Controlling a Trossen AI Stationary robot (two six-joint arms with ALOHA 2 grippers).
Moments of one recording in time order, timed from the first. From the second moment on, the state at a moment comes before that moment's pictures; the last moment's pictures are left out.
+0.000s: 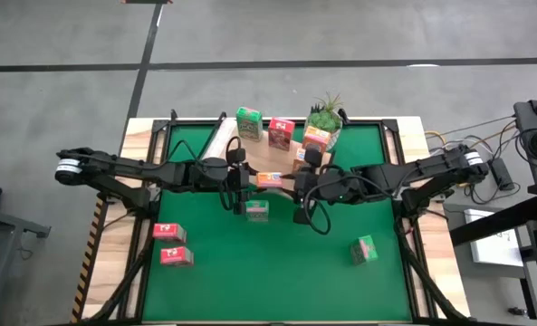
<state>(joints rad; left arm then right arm) -0.01 1.31 0.87 0.05 -0.17 0.25 0.21 1.45 1.37 -0.37 0.46 -0.05</state>
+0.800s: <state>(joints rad) 0.00 1.31 0.87 0.07 -0.17 0.27 0.09 1.52 1.43 -0.51 0.30 -0.12</state>
